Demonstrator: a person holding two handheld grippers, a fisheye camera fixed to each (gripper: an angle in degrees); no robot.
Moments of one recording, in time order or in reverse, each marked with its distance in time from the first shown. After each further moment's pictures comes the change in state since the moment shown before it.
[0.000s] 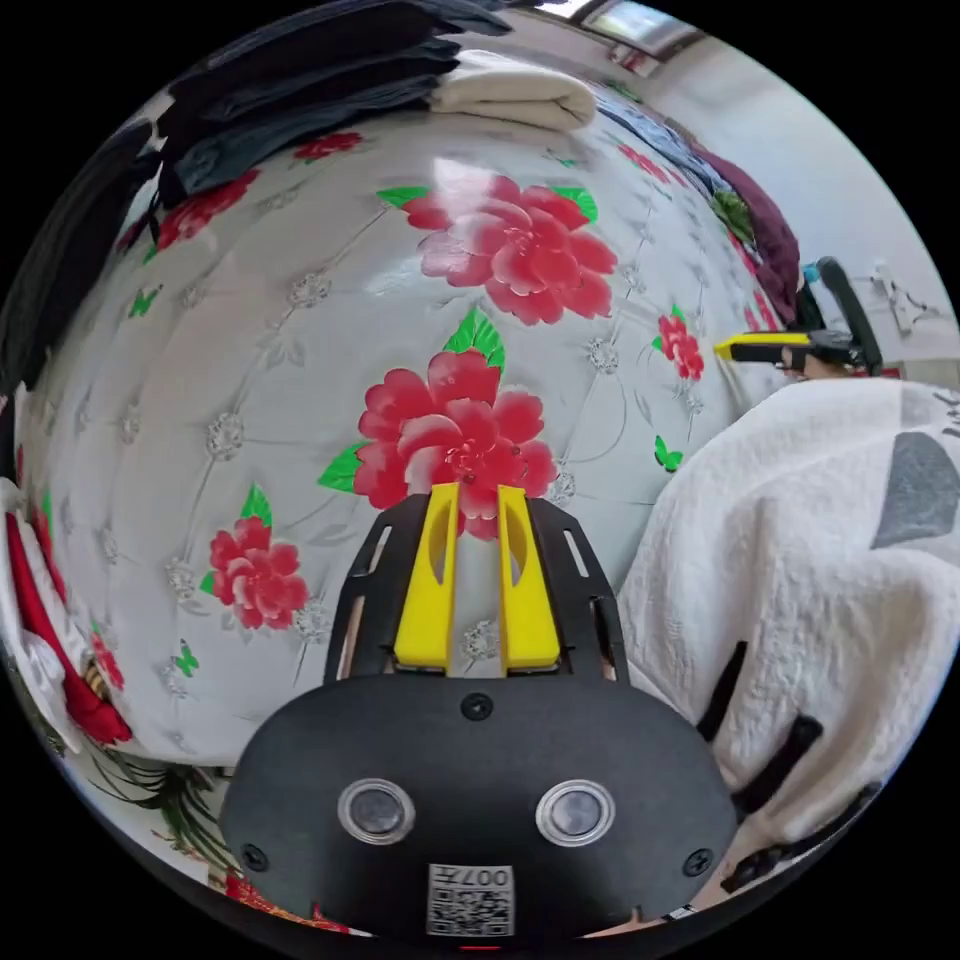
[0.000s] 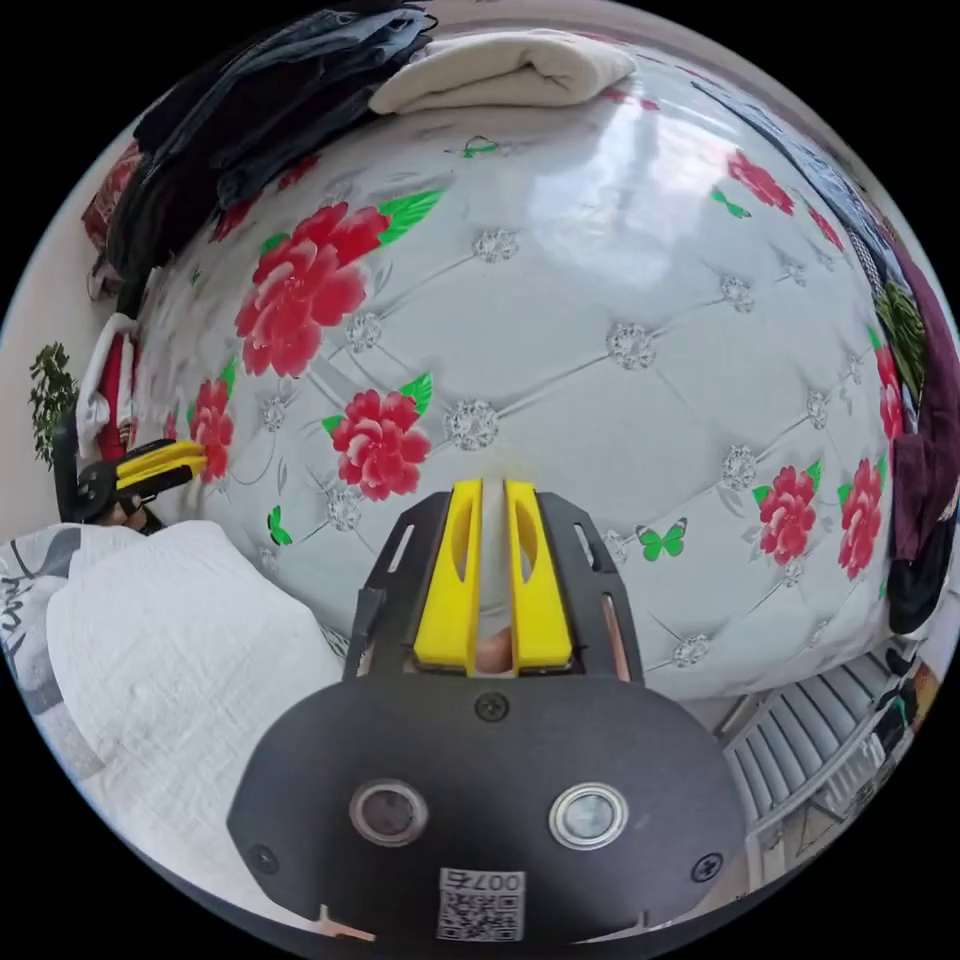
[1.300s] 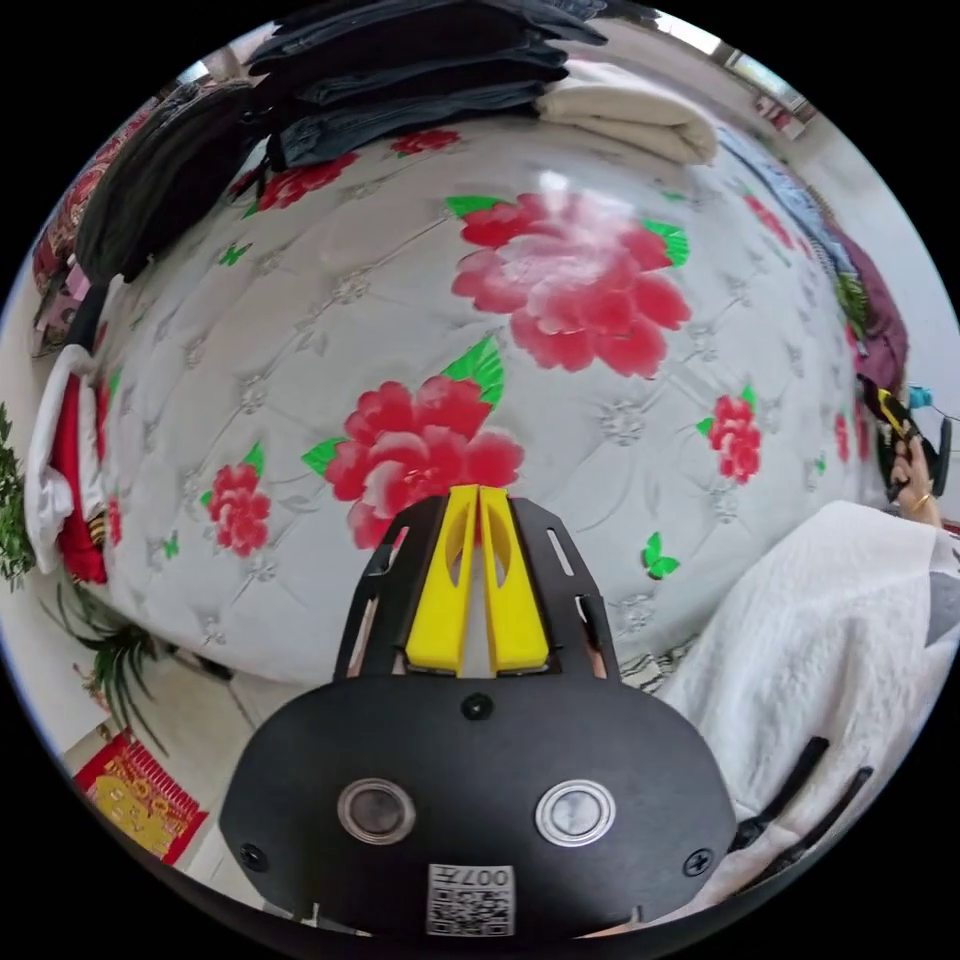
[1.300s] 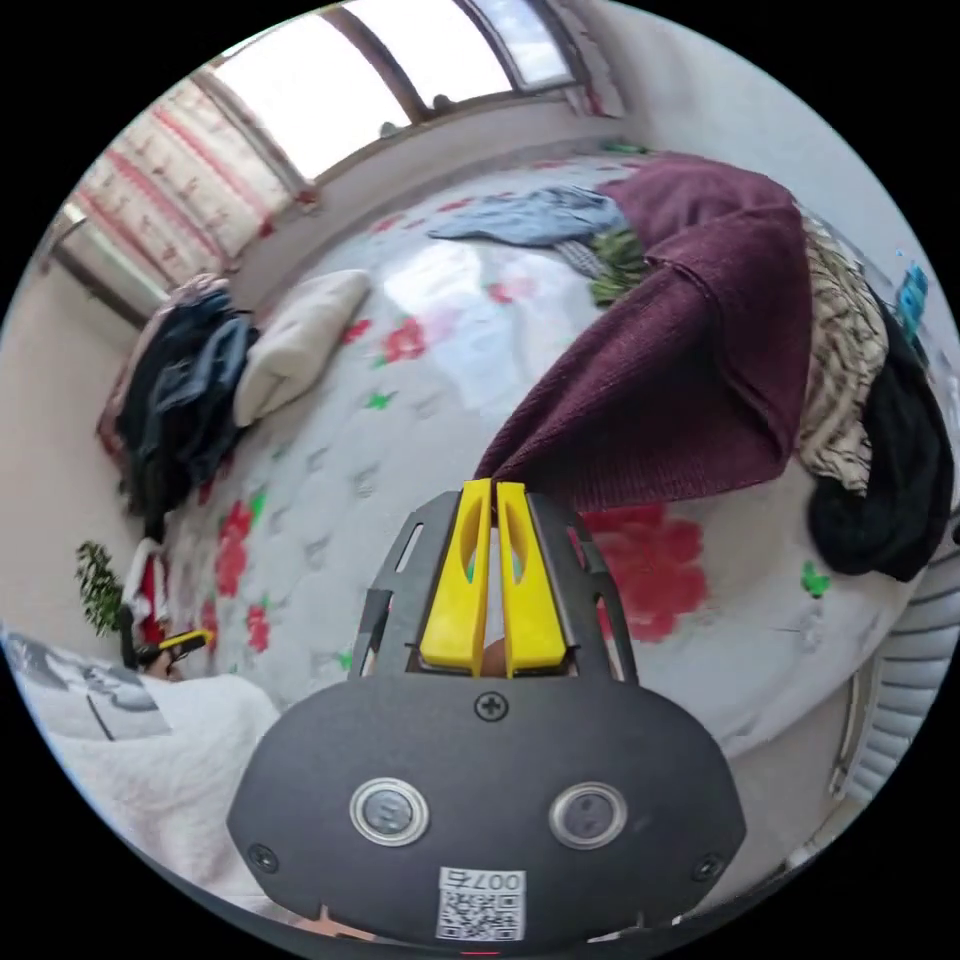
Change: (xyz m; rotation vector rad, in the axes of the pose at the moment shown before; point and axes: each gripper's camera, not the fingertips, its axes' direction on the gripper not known) left arm 0.086 -0.054 -0.038 0.037 -0.106 -0.363; right arm 0.223 0.056 -0.161 0.566 -0.130 0.291
